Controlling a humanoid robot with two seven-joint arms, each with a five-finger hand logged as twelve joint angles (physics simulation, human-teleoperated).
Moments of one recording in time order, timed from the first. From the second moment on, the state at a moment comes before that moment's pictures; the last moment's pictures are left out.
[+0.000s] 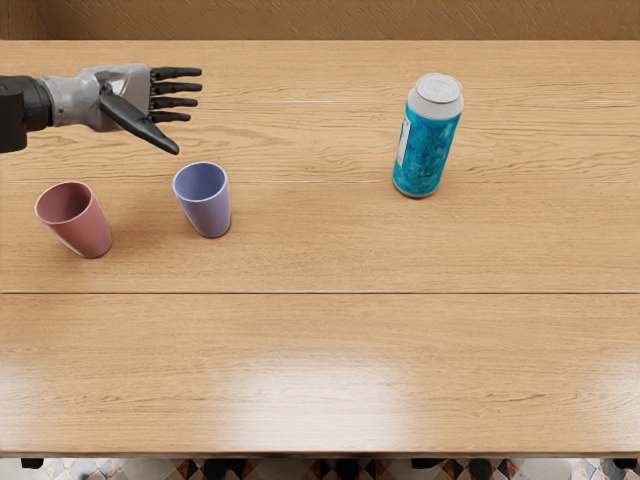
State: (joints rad) left arm -1.22 0.59 -0.28 -0.74 0.09 -0.61 0.24; right arm -0.08 0.00 0.19 0.00 0.00 0.34 -0.29
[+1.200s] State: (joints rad) left arm -1.44 0.53 -0.05 -0.87 0.42 -0.61 0.41; right arm -0.09 0.00 0.19 0.00 -0.01 0.34 -0.29
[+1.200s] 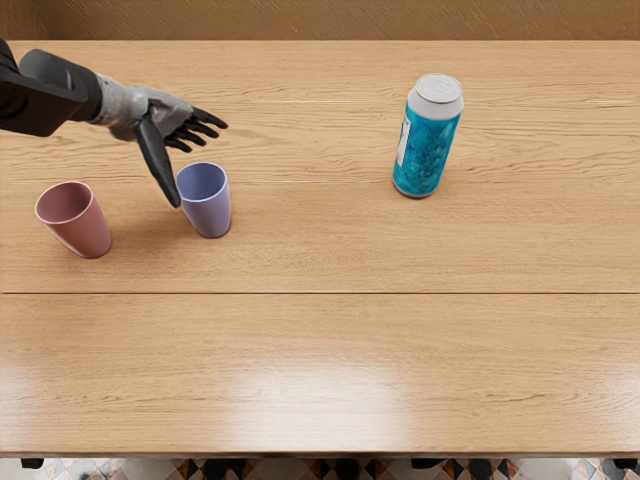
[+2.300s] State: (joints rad) left arm -1.45 0.39 0.03 -0.93 0.83 -0.48 0.40; right arm -0.09 0.00 0.19 0.00 -0.01 0.34 -0.29
